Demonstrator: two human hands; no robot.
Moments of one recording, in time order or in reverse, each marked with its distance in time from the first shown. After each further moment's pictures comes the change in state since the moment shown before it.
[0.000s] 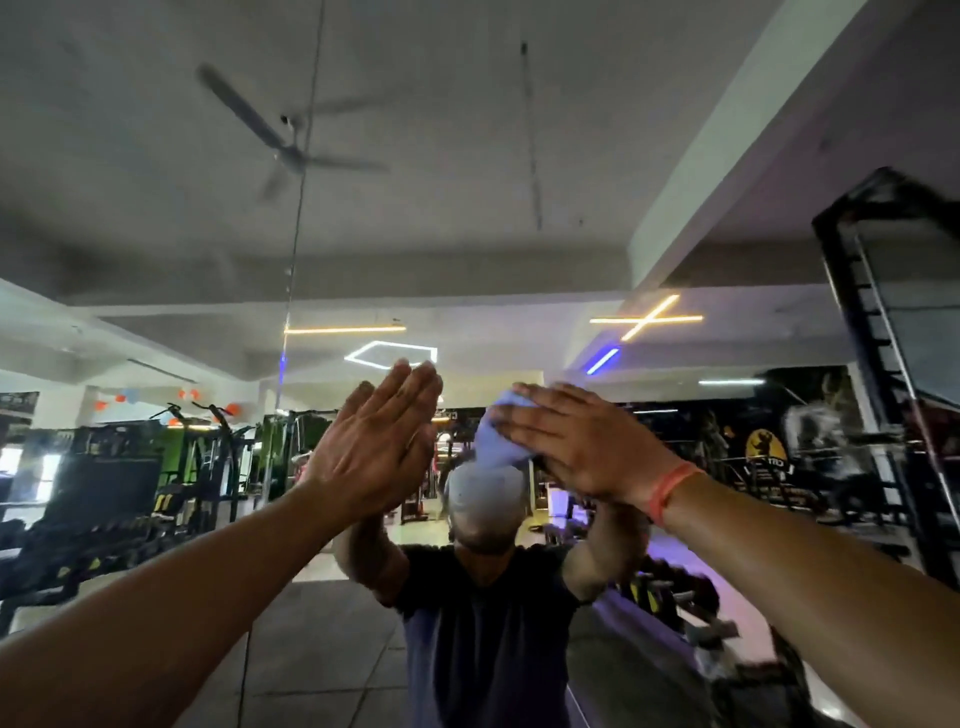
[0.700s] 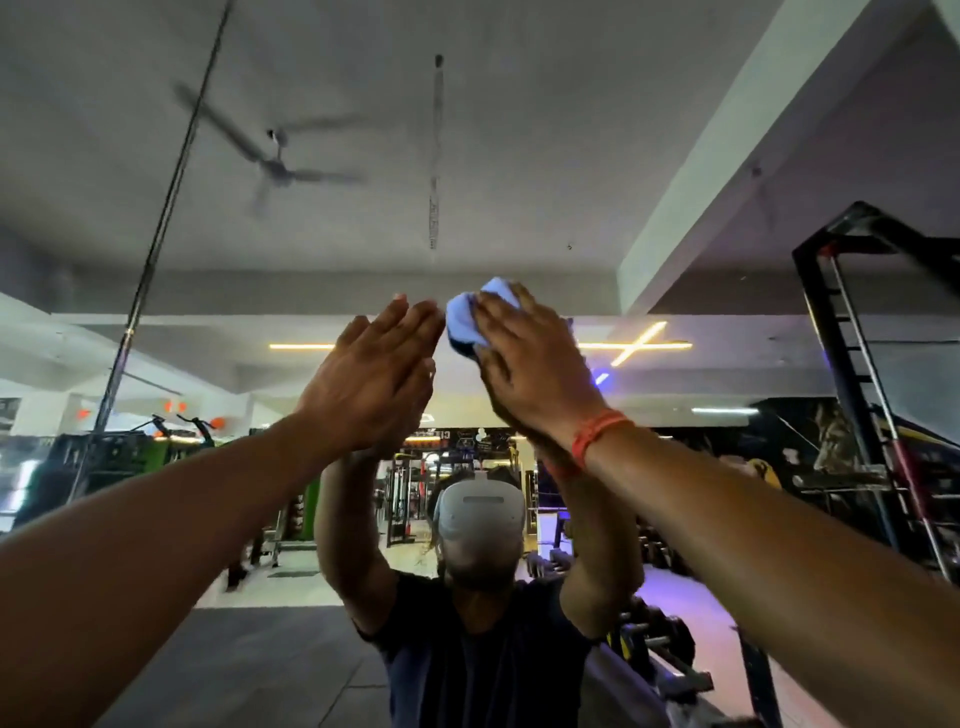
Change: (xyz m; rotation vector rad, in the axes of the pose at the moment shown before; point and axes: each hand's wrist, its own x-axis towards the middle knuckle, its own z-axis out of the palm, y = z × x) left_hand 0.161 0.090 -0.004 0.051 0.124 0.054; right_hand 0.012 0.130 -0.008 0.091 0.189 0.422
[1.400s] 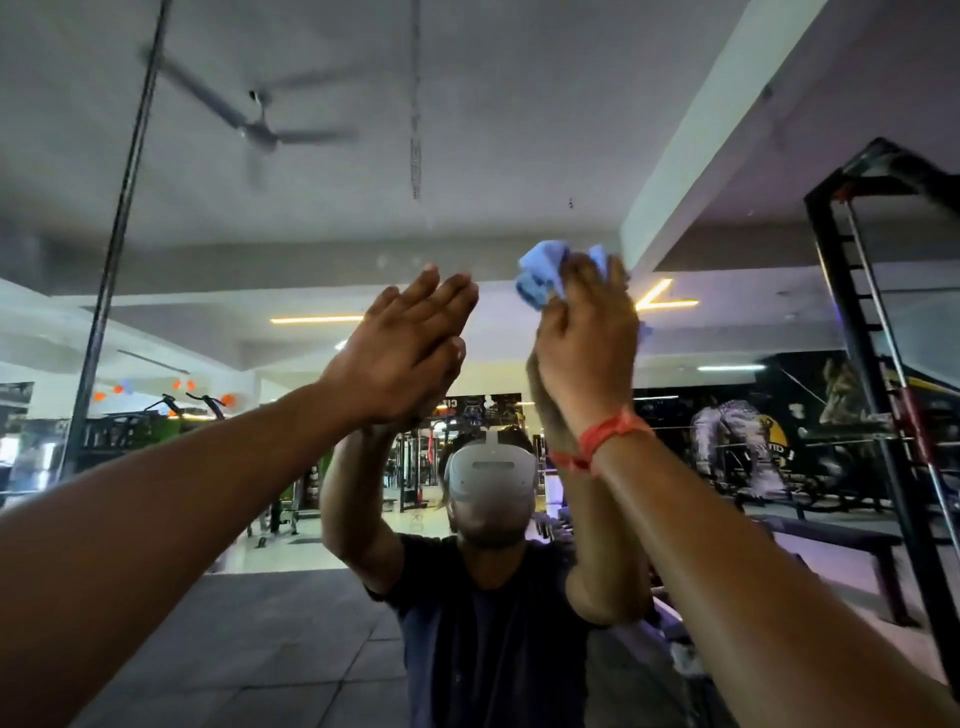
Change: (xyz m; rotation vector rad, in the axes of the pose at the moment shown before) left_hand 0.003 0.029 0.012 -0.163 -0.085 0.074; right_hand -0.043 0.001 0.001 0.133 0.293 0.547
